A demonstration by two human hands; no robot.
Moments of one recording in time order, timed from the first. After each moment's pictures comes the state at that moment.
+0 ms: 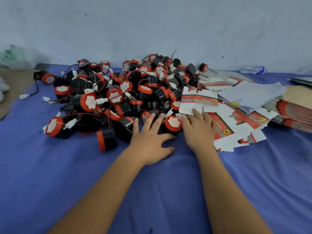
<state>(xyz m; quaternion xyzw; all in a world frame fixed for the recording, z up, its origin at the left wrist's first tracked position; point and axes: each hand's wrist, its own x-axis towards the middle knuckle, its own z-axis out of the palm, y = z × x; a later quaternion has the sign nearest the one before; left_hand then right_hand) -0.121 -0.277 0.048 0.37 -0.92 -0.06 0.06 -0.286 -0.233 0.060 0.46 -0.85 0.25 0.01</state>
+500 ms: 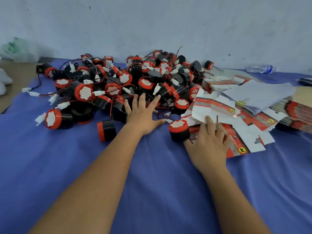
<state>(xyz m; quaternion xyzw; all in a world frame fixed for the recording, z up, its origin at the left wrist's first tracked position) -0.135 -0.356 0.051 0.49 -0.86 -0.07 0.11 -0.273 -0.190 0.045 0.46 -0.87 0.12 0.10</state>
